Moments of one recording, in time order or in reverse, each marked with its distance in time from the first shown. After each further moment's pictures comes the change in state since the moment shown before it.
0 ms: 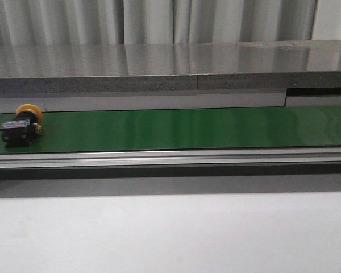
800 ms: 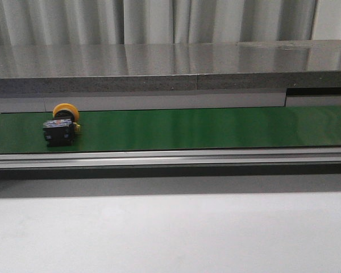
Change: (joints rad) left arm -0.001 -0.302 0.180 -0.002 -0.013 0.000; right arm 0.000 0.000 0.000 0.000 0.000 0.000
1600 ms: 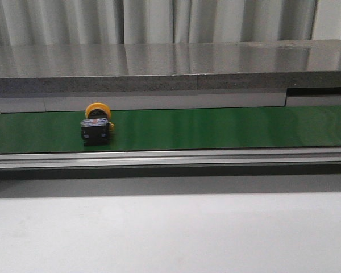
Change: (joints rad) left arm 0.000 0.000 0.000 0.000 0.000 0.000; right arm 0.000 0.000 0.000 0.000 -0.031 0.000
